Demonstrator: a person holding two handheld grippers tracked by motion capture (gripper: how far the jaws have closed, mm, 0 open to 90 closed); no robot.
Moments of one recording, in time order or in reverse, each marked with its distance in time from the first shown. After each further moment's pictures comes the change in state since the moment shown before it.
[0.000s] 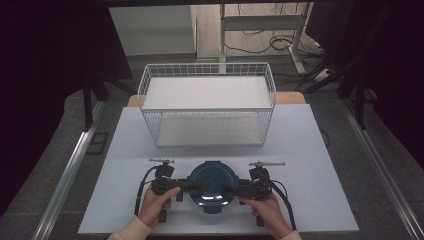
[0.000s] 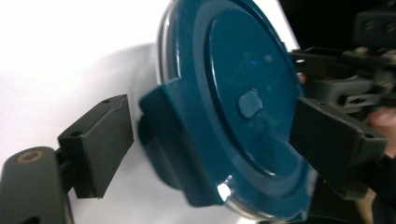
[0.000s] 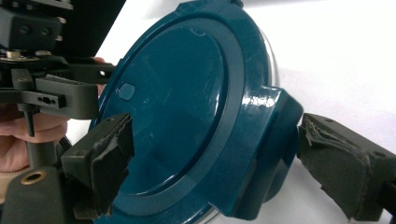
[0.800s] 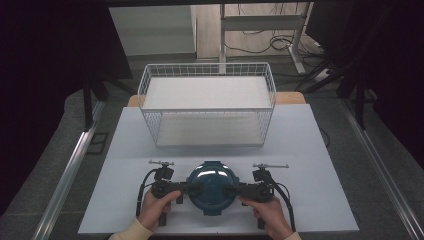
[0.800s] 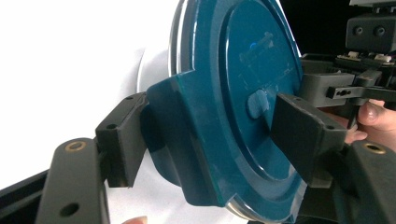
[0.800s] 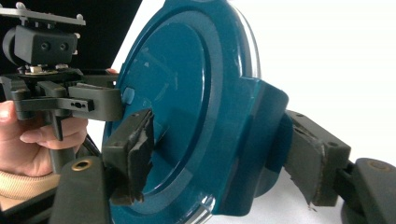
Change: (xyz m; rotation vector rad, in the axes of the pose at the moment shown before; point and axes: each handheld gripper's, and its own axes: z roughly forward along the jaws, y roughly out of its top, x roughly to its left) left arm -0.009 -0.007 -0.007 -0.024 0.043 0.005; right arm -0.008 -0.007 -0.006 -0.011 0.081 0.076
